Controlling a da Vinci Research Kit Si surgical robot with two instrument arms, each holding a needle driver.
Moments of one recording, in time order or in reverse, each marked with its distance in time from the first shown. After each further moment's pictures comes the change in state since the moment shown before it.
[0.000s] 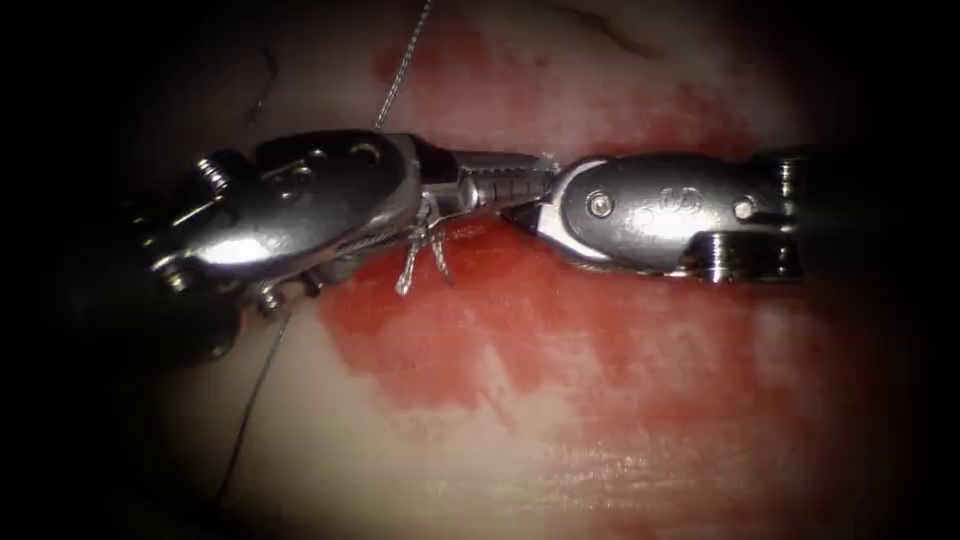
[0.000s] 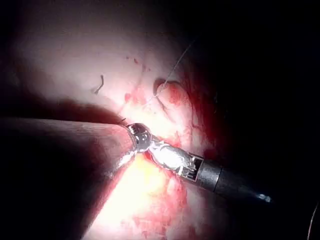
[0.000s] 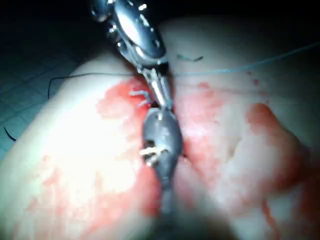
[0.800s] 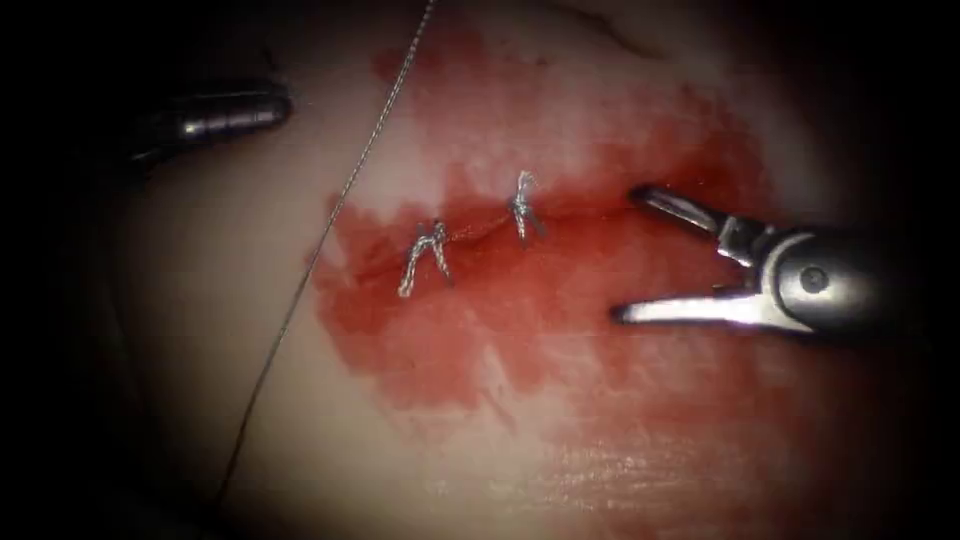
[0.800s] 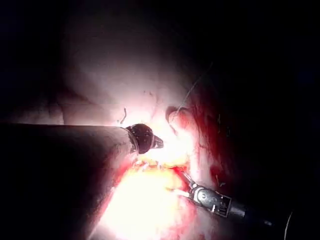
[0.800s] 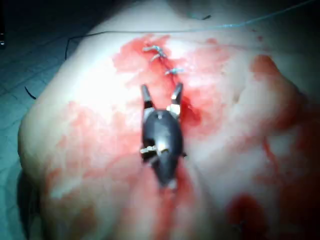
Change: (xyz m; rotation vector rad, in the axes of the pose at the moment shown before) right arm 0.000 0.000 -0.013 -0.016 -0.012 -0.004; left arm 0.006 0.000 -0.016 0.049 0.015 0.020
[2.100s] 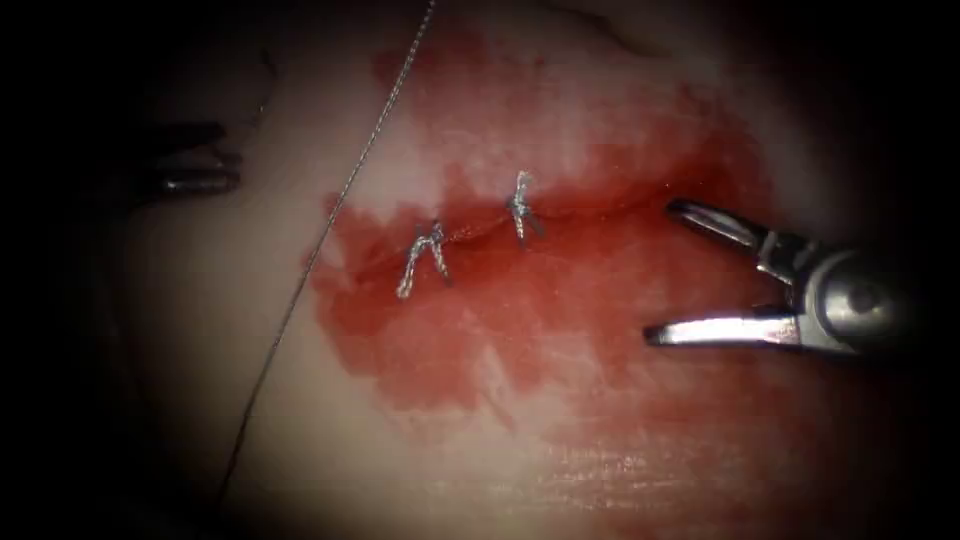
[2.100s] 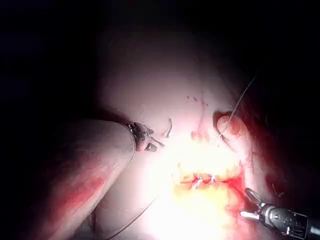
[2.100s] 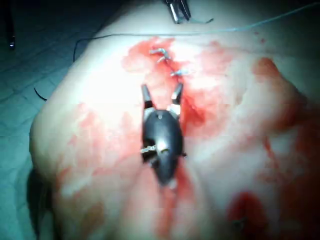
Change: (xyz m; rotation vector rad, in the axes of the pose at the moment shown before) right arm 0.002 0.000 -0.001 -0.030 -0.010 0.020; left arm -0.015 -0.010 -0.002 0.228 -0.344 0.161
